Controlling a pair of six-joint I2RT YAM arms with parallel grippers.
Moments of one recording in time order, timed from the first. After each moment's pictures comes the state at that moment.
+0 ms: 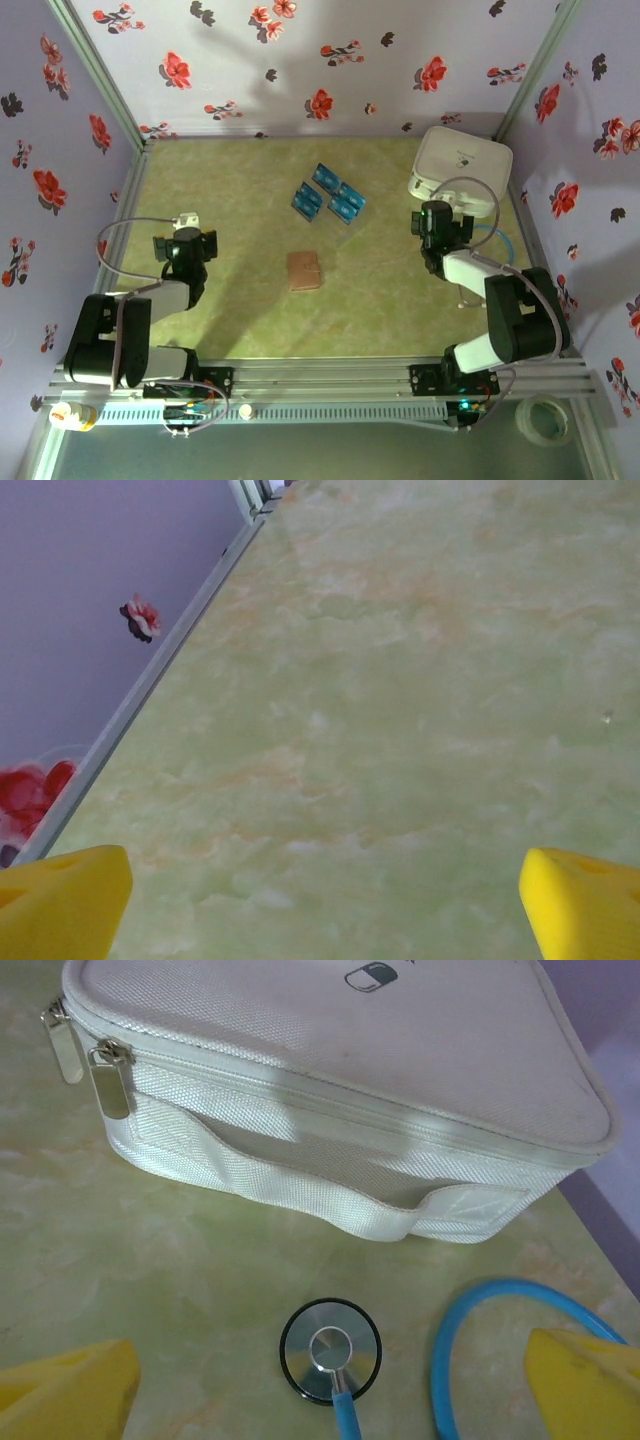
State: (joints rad) left arm -0.13 1.35 0.36 0.52 -0.48 0.03; right arm 0.21 1.45 0.60 0.29 0.51 0.04
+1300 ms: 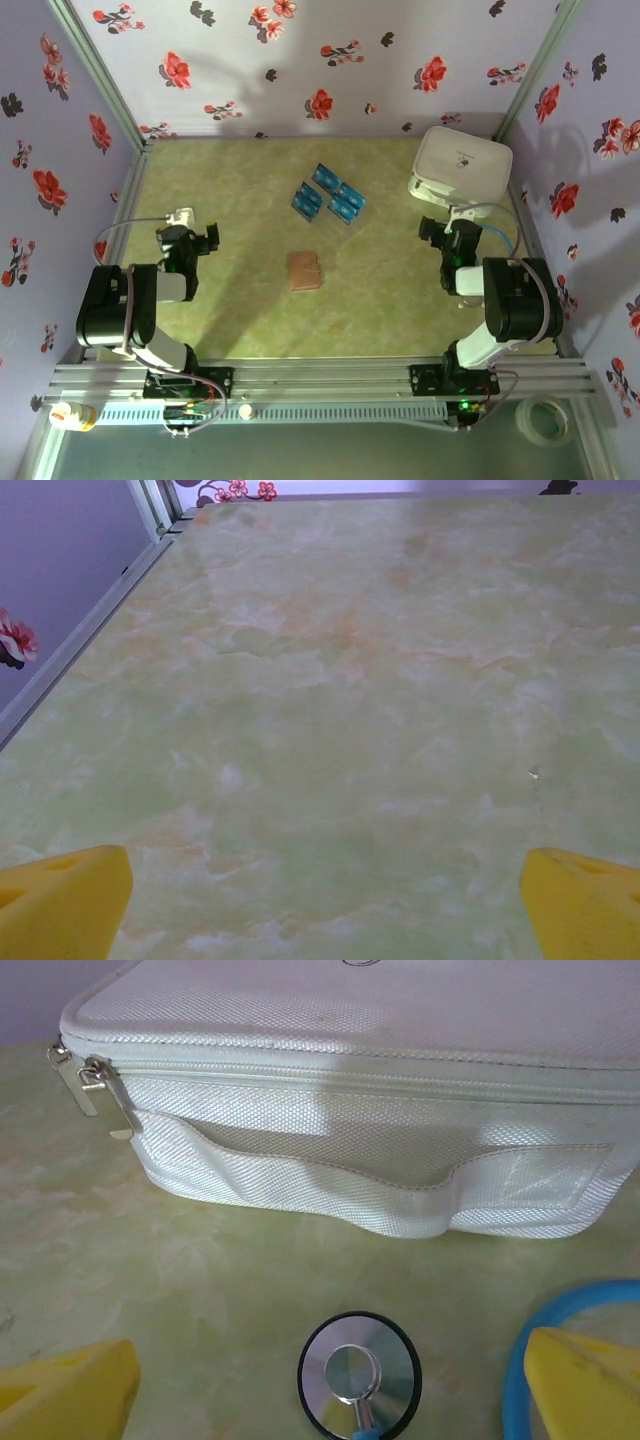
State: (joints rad) left arm -0.01 1.55 0.37 0.78 -0.18 0.01; right arm -0.01 1.57 0.40 0.76 0.12 0.11
